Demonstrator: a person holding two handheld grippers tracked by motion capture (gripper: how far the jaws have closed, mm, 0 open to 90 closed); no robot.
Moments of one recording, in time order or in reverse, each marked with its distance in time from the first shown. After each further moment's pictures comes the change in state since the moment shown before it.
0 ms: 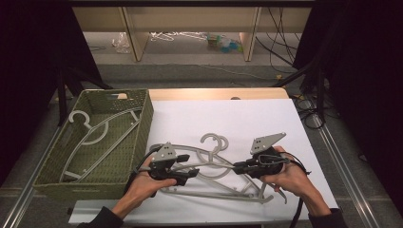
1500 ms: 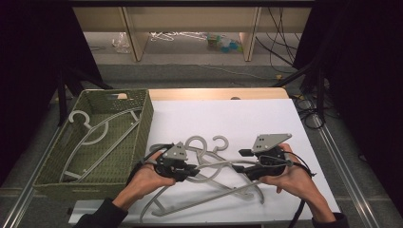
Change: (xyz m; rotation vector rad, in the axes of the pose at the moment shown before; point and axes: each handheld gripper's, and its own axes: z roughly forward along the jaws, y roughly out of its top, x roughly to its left) left arm -0.005 0.027 -0.007 0.205 -0.049 0.121; right arm 0.017 0.017 -0.020 -0.064 -0.198 -0.043
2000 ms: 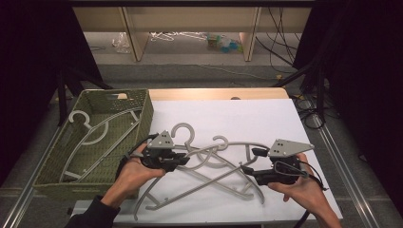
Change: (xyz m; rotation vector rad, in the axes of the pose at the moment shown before) left arm 0.008 0.012 -0.037 -0.073 0.094 -0.052; right arm 0.012 -0.022 -0.025 -0.124 -0.102 0.095
